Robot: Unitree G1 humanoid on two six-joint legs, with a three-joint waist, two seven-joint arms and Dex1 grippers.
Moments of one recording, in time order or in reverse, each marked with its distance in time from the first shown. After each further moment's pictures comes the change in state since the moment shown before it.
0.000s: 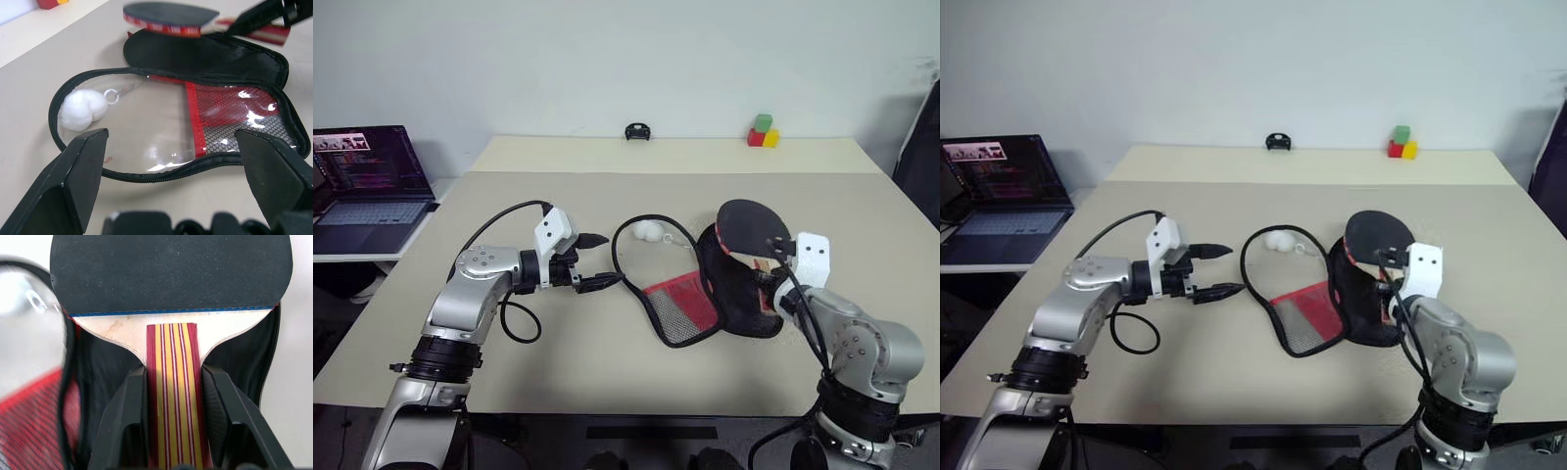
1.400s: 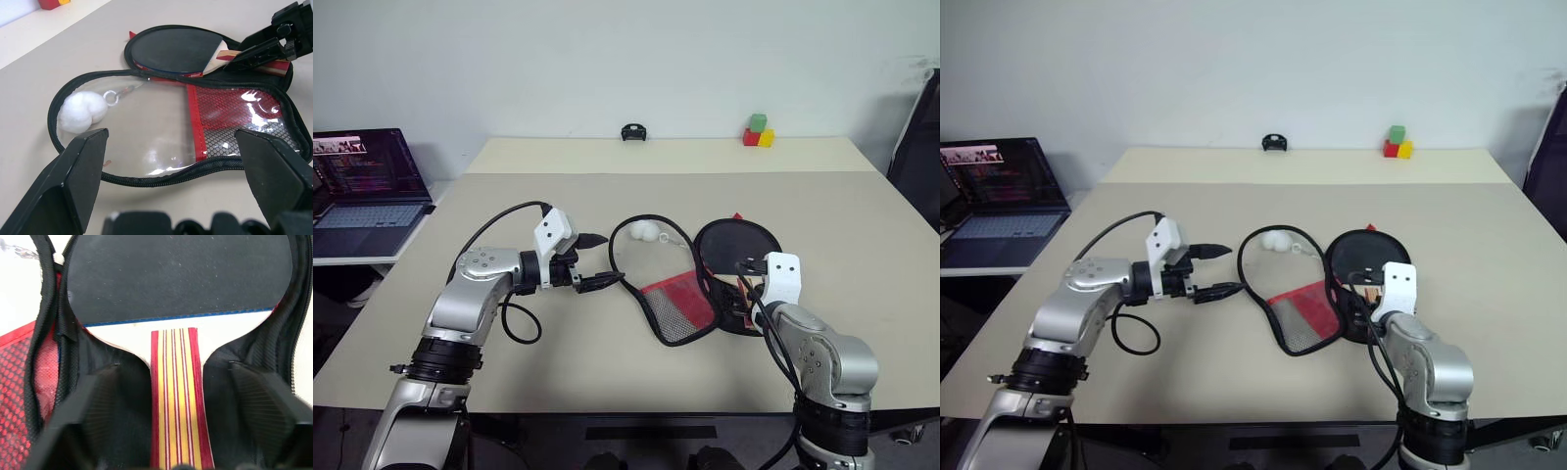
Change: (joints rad) left arm 0.007 -0.002 0.000 -0.002 0.000 0.001 0.023; right arm 0.080 0.032 0.147 0.051 -0.114 -0.158 0.015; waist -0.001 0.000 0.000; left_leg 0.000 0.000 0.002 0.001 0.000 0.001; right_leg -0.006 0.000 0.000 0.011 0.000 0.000
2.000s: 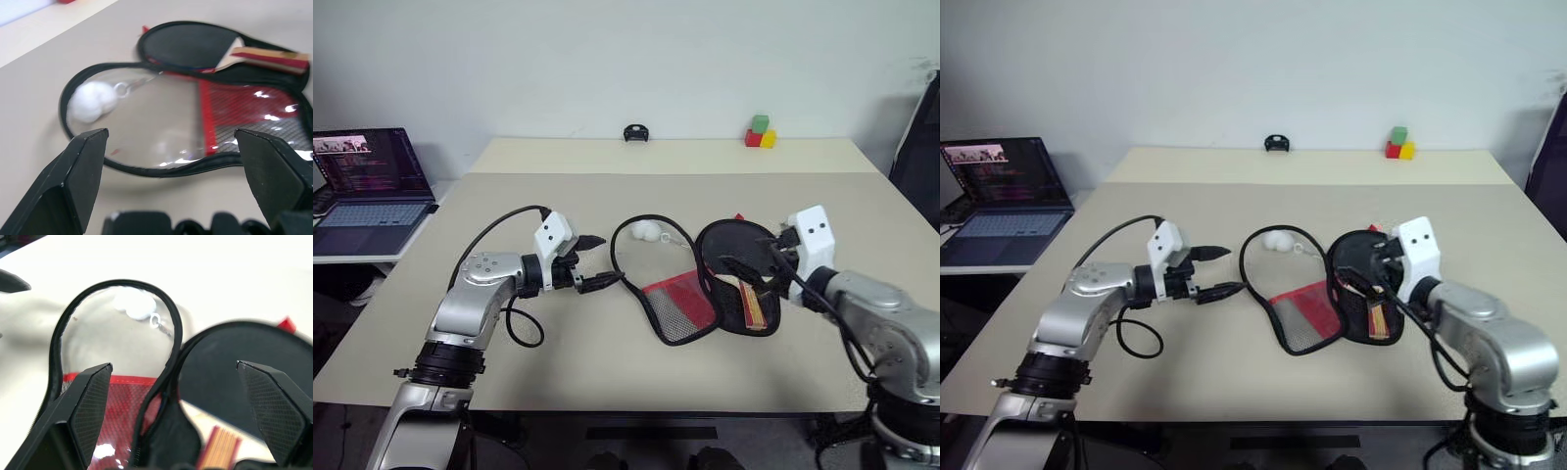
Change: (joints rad) left arm 0.016 -0.022 0.003 0.042 0.029 -0.016 0.086; right arm -0.083 -0.502 -0.049 -0.111 0.287 -0.064 0.556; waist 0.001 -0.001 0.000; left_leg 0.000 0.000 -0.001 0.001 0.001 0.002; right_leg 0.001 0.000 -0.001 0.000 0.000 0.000
